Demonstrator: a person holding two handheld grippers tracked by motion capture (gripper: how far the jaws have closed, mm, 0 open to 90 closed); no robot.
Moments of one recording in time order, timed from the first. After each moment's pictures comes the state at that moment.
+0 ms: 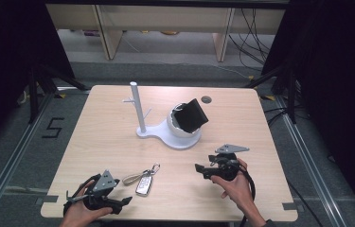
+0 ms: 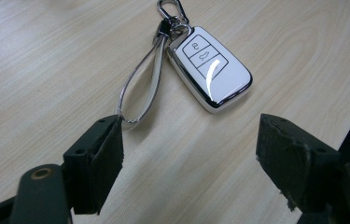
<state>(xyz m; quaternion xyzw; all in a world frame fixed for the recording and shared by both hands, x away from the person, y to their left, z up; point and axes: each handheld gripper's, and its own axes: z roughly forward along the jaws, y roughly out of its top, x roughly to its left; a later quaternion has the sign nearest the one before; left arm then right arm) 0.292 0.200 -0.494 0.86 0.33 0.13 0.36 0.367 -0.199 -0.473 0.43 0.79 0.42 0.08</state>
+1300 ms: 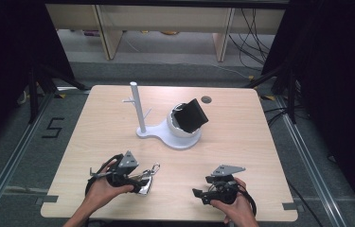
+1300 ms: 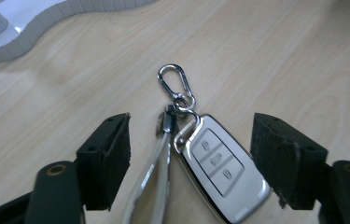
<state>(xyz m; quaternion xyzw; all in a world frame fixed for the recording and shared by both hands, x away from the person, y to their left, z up) 0.354 0.143 -0.473 0.88 0.31 0.12 0.33 0.315 -0.193 -0.490 0.40 0.83 0.39 0.05</state>
